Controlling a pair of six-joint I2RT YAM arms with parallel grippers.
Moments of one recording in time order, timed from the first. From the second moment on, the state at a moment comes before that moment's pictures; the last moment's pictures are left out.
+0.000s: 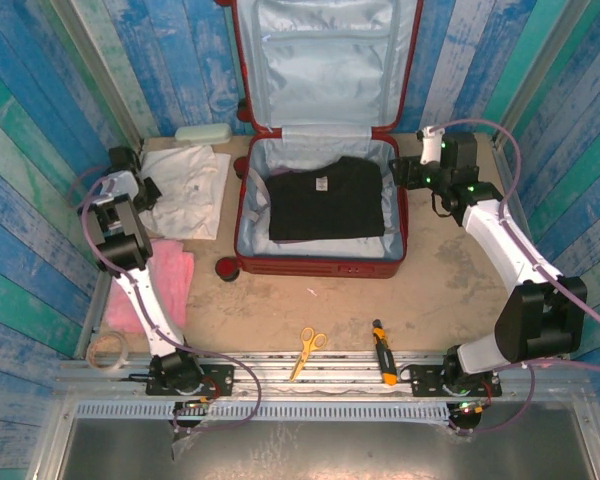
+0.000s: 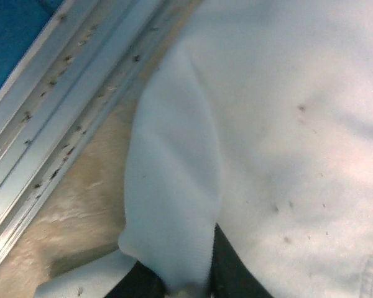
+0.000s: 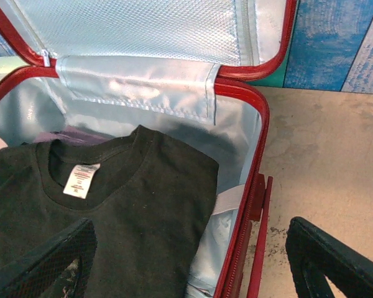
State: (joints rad) left arm 0.37 2.26 1.72 -0.56 0.00 -0.27; right arm 0.16 1.46 1.20 -0.26 -0.20 0.08
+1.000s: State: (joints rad) left arm 0.35 1.96 1.56 -0.45 0.31 -0.43; right arm 0.83 1.83 1.28 0.27 -0.22 -0.57
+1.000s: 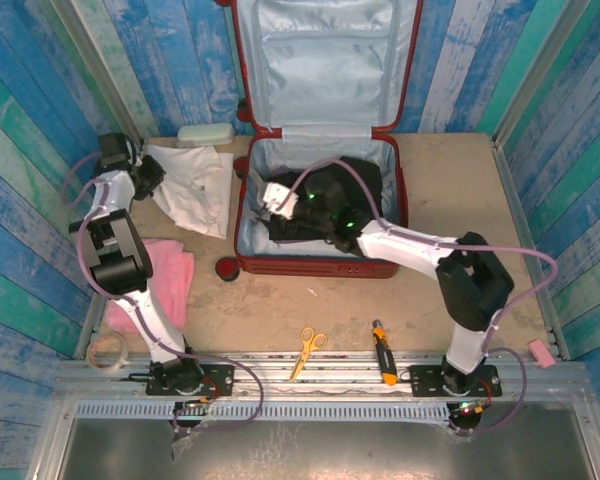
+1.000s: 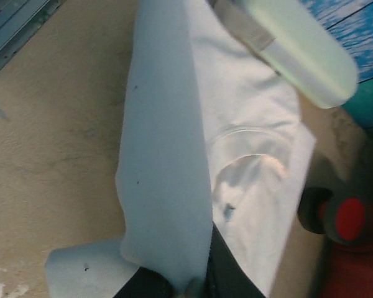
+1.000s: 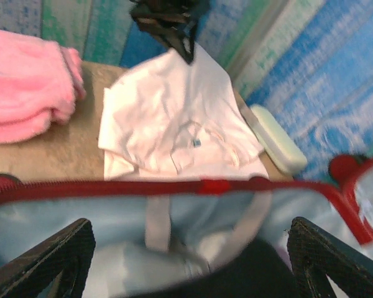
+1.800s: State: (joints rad) left arm 0.35 1.79 1.54 -0.44 0.34 -0.59; right arm 1.07 2.37 1.84 0.33 0.02 -0.55
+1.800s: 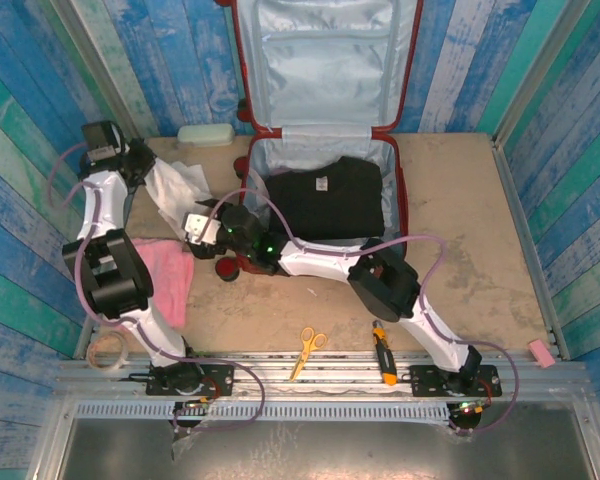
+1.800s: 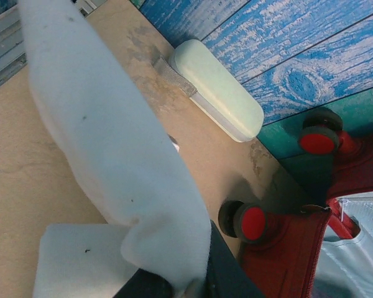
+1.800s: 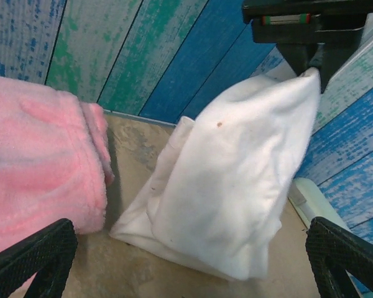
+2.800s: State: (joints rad) left arm 0.29 1.67 1.49 -0.43 0.33 -0.65; right arm 1.10 2.83 2.50 0.13 0.47 -0.26
